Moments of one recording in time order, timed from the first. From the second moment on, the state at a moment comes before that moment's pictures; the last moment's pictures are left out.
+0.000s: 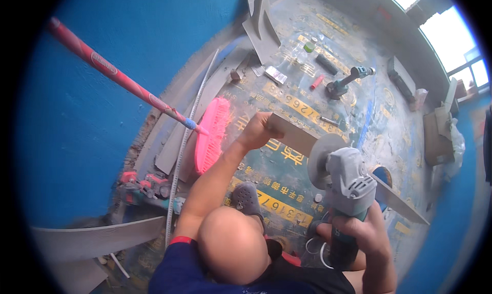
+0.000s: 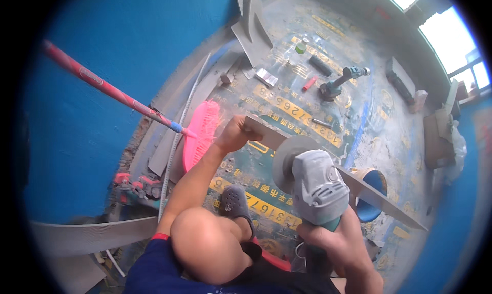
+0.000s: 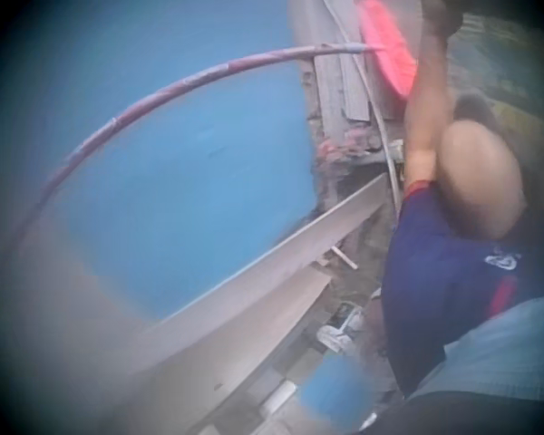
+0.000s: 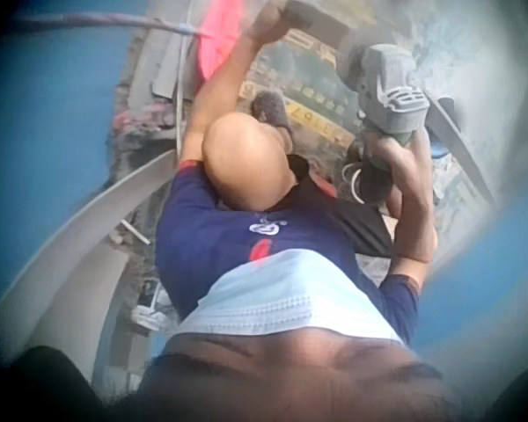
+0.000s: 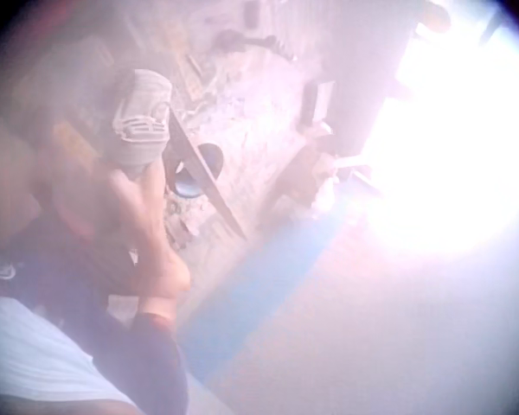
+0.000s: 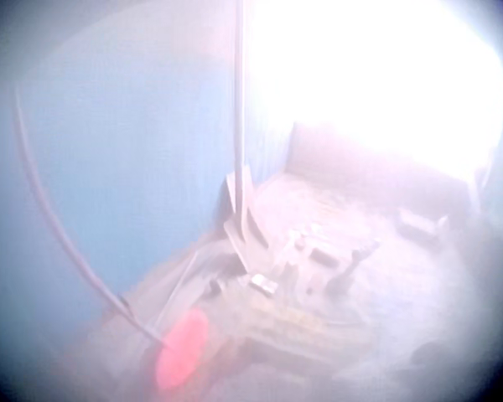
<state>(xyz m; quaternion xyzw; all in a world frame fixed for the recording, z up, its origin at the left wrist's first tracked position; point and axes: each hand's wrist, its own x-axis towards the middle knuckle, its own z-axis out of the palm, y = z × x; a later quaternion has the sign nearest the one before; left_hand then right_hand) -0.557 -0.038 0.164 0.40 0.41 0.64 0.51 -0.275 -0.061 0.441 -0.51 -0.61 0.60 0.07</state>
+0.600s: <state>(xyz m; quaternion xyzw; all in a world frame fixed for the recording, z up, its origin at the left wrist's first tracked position) -0.554 -0.040 0.180 0.41 0.45 0.62 0.49 -0.339 -0.044 0.436 -0.56 -0.57 0.60 -0.04</state>
